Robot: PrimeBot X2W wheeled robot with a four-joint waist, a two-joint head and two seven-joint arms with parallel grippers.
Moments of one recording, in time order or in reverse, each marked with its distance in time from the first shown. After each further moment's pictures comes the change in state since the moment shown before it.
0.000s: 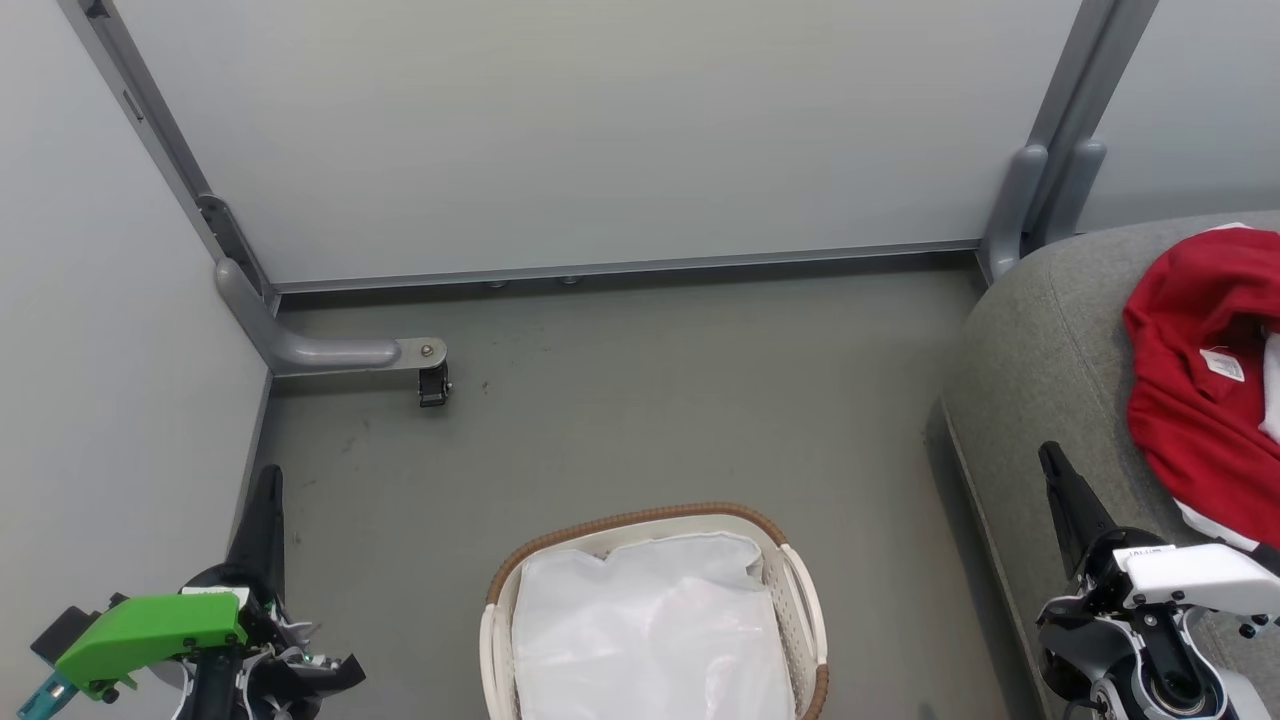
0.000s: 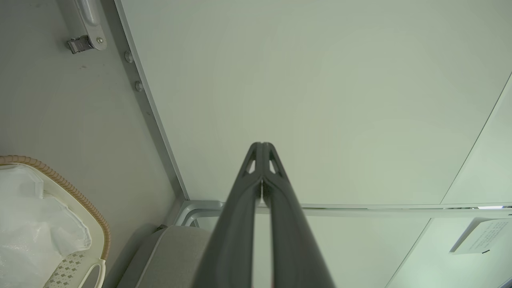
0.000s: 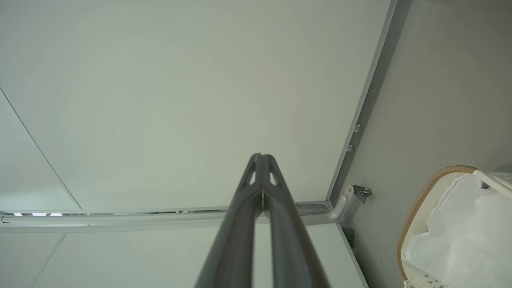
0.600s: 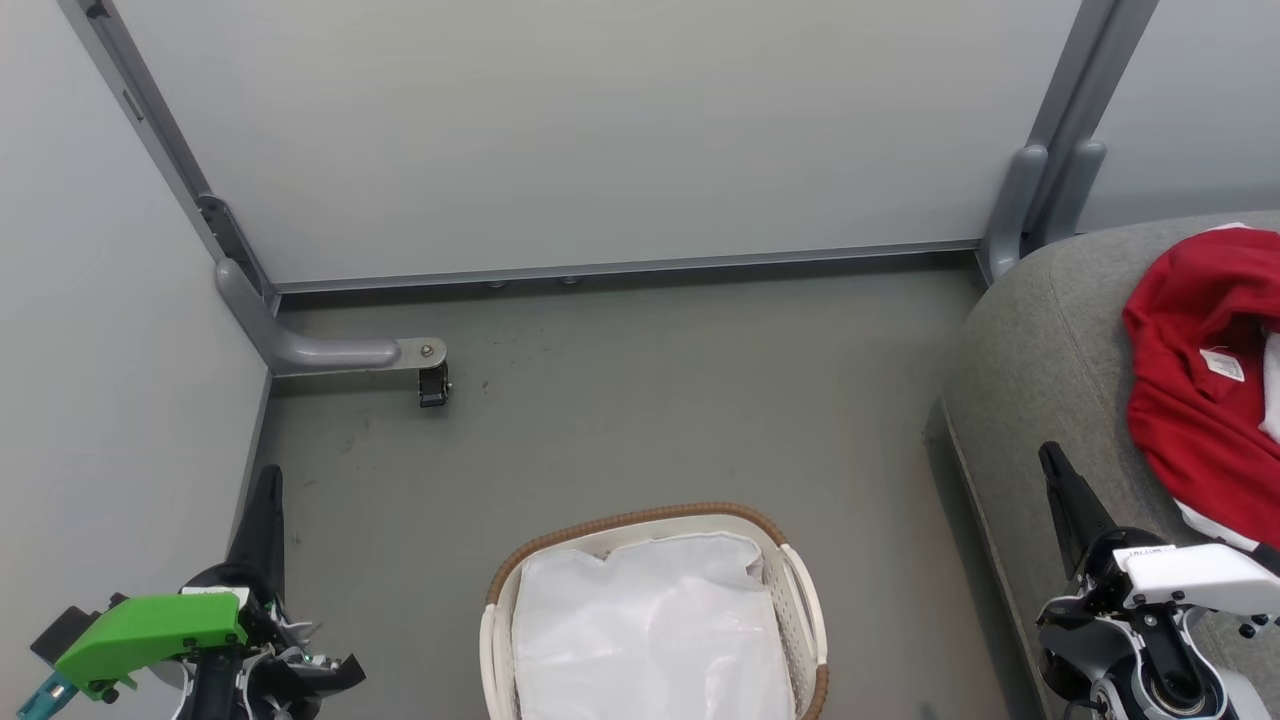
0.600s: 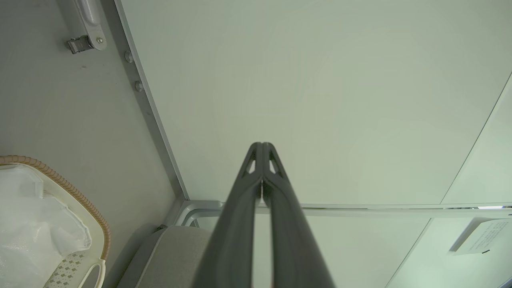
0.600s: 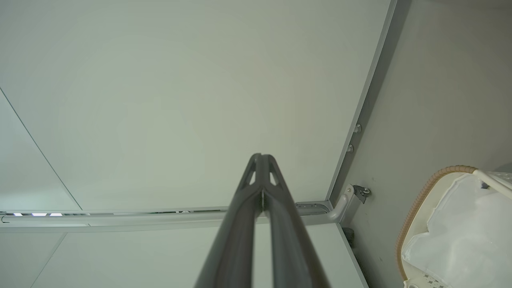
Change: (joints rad) left arm 0.000 0.000 0.000 0.000 0.000 0.000 0.000; right arm 0.000 0.000 0.000 0.000 0.000 0.000 0.000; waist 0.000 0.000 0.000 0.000
